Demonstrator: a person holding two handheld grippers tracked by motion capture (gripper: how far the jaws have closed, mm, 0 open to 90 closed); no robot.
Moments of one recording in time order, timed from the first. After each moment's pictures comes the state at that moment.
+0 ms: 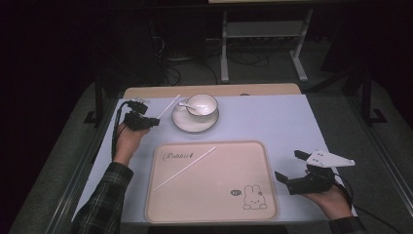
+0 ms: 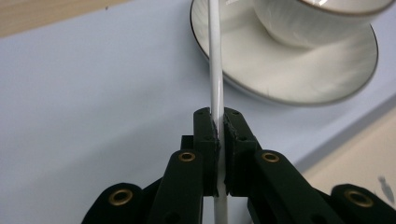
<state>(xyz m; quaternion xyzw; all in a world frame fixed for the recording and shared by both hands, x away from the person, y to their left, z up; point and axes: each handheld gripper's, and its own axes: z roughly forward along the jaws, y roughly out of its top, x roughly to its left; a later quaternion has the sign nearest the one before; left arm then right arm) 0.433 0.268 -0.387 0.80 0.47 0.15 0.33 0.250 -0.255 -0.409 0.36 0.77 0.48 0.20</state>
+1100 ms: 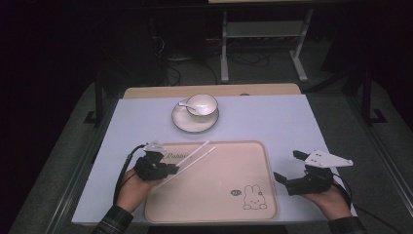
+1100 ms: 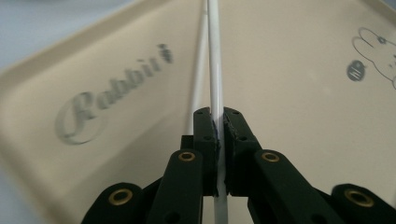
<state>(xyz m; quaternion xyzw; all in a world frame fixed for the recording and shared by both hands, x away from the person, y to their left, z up) 0.298 0.202 -0.409 0.86 0.37 0.04 0.34 0.250 -0.252 -0.409 0.35 0.78 0.48 0.20</state>
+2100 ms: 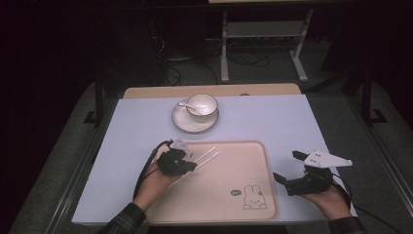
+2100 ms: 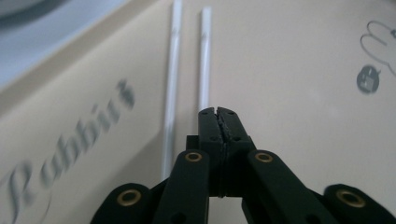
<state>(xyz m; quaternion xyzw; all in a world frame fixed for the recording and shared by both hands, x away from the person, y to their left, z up) 0.326 0.148 -0.419 0.89 0.31 0.04 0.33 0.250 -0.251 -0.409 0.35 0.78 0.48 0.20</state>
